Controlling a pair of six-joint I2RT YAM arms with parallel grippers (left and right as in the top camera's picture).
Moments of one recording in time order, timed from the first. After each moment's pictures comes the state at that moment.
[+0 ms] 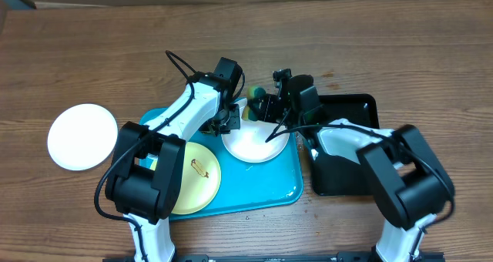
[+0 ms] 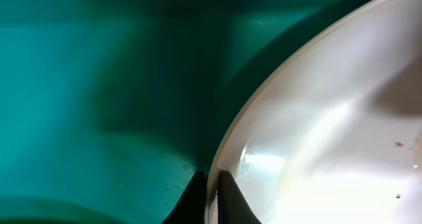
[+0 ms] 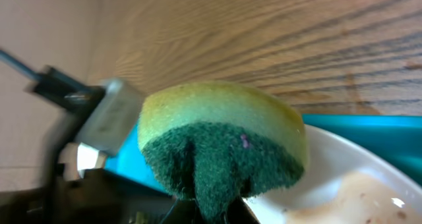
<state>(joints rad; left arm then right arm) -0.37 2.01 1.36 -0.88 -0.03 -0.44 0.49 1.96 0.95 0.41 -0.45 0.75</state>
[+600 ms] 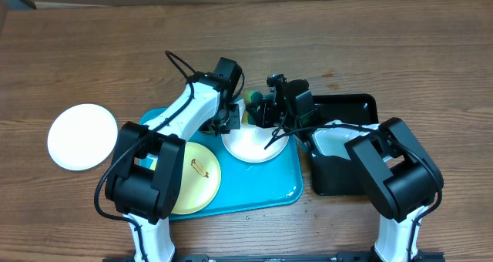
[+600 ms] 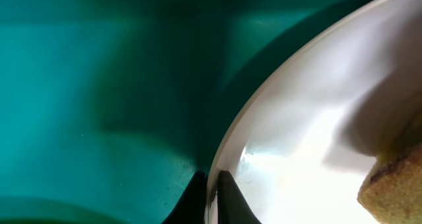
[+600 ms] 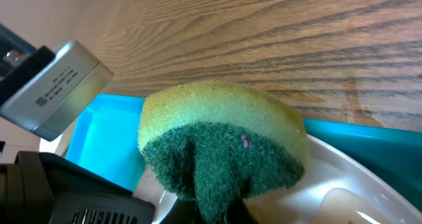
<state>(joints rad) -0.36 2.01 1.36 -0.88 -0.03 -0.44 0.50 2.03 0.95 0.47 -0.44 0.59</state>
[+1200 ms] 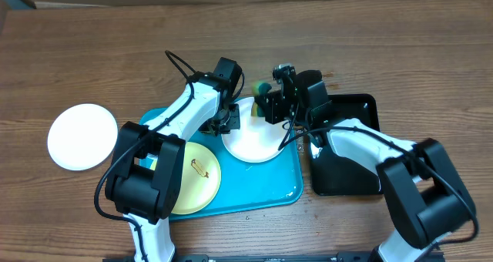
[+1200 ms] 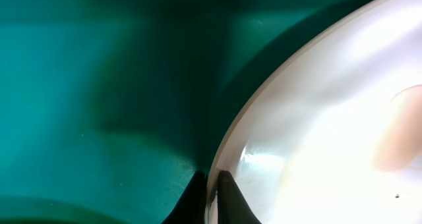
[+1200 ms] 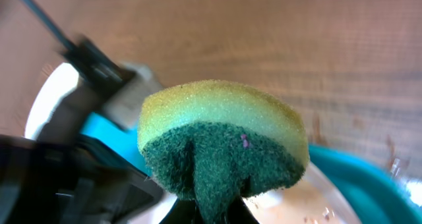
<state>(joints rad) -0.36 2.01 1.36 -0.88 -0.03 -0.44 0.46 1.82 0.95 0.27 -0.41 0.39</state>
